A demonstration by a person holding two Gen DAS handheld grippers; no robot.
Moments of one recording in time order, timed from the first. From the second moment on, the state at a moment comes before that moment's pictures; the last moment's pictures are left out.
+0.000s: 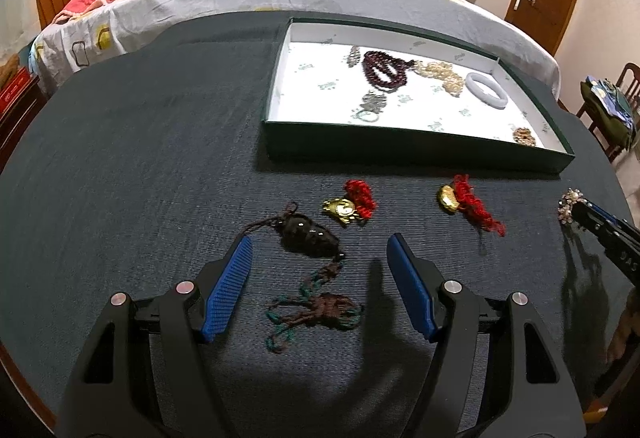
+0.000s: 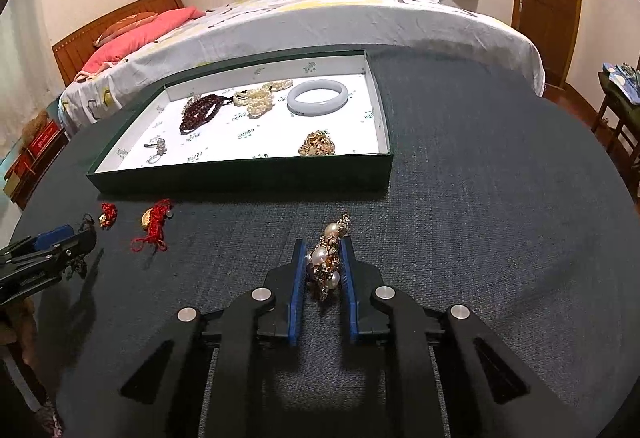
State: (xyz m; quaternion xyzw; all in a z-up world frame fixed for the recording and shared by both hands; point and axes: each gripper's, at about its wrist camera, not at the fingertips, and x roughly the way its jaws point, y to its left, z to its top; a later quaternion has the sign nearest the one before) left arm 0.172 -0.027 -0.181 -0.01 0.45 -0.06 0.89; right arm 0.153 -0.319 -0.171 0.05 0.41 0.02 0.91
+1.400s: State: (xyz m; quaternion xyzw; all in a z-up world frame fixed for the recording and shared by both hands) left arm 0.186 -0.007 -0.184 -0.01 0.45 -0.07 0.89; right arm 0.154 -0.314 -0.175 0.06 0.42 0.02 0.91
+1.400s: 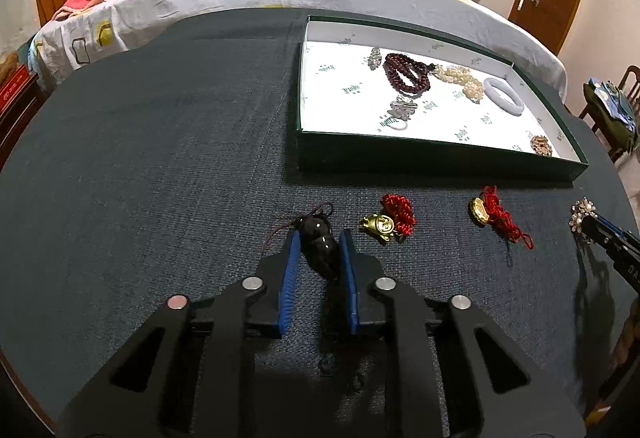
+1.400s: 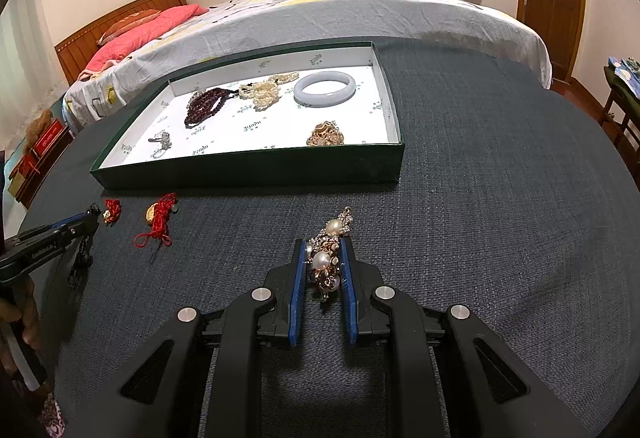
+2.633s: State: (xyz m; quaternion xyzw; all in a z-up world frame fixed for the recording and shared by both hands) left arm 0.170 -0.022 -0.142 -0.01 0.40 -0.10 0.91; right arm 0.141 -0.306 -0.131 0.06 0.37 0.04 0.92
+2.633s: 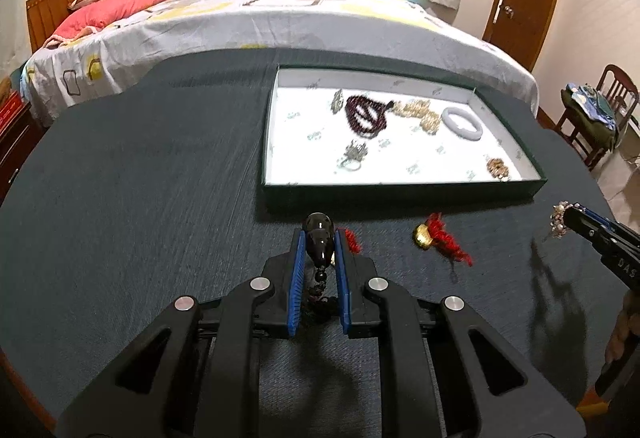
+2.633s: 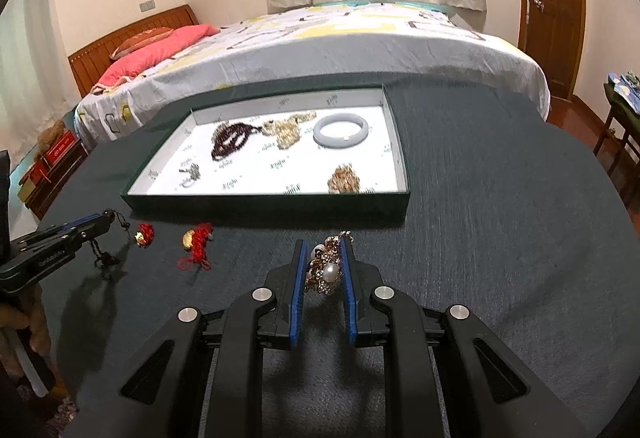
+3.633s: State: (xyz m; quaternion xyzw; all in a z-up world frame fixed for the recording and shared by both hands) left arm 0.278 -0.112 -0.127 0.00 0.36 -0.17 0.92; right arm 0.249 -0.271 -0.119 0.05 0.34 0.09 0.94
